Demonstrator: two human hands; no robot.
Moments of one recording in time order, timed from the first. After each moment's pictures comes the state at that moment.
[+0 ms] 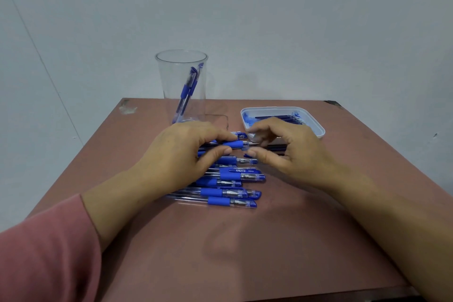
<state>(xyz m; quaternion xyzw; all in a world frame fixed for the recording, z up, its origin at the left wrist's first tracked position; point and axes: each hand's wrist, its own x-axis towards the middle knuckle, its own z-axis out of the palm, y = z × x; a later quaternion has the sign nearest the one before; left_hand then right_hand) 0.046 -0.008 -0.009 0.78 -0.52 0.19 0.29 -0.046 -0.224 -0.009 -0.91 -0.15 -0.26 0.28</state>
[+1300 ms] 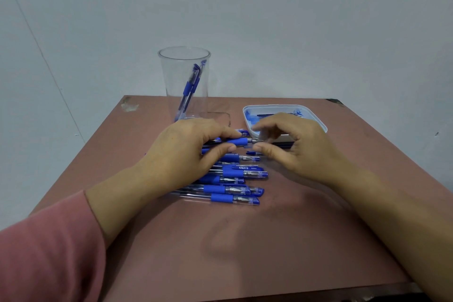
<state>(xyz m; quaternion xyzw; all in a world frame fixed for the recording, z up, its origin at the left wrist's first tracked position) 0.044 -0.008 -0.008 0.78 -0.52 0.19 0.29 -0.047 -0.227 -0.006 -0.90 -0.17 -0.30 0.25</state>
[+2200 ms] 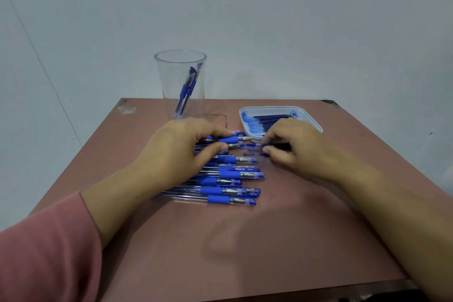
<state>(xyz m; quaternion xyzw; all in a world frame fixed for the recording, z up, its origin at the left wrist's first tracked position) 0.046 -0.006 -0.006 0.81 -0.48 0.17 0.31 -0.043 -0.253 -0.009 -0.97 -0.08 -0.18 0.16</state>
